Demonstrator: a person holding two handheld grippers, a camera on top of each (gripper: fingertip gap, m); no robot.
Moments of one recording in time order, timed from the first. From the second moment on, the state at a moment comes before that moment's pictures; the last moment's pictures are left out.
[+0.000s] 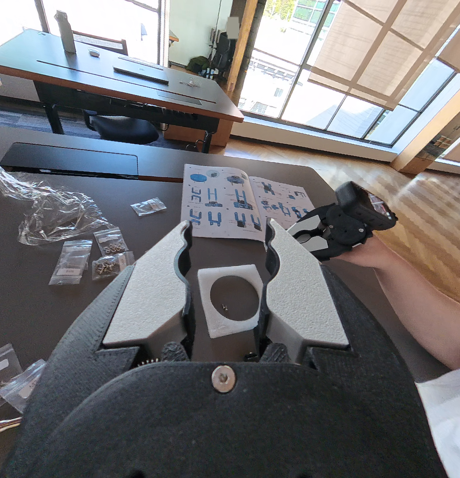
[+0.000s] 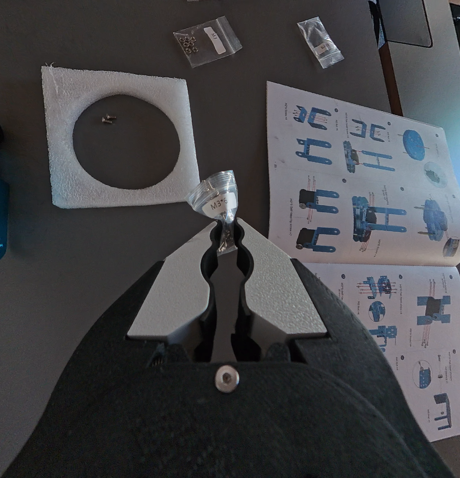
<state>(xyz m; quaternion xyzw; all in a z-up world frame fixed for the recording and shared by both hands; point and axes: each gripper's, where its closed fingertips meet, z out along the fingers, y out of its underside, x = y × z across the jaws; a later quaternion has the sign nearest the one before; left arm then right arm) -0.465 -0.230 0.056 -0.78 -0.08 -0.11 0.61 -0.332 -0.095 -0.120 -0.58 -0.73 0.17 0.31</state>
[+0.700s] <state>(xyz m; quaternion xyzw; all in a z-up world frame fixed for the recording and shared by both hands) -0.462 -0.229 0.054 -0.79 -0.08 -0.12 0.60 -0.332 -0.097 -0.124 -0.58 -0.74 0.16 0.30</state>
